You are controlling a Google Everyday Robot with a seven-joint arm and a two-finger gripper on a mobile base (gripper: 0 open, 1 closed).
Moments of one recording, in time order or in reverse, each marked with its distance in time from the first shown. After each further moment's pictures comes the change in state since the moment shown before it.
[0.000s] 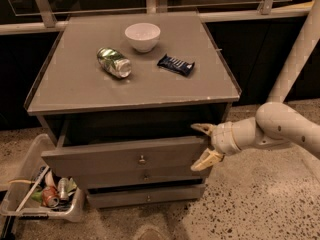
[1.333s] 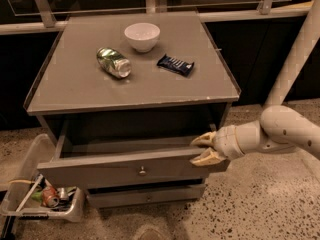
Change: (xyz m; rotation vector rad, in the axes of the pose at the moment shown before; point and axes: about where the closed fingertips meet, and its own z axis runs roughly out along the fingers) arm 0.002 0.010 -0.007 0.003 -0.008 0.031
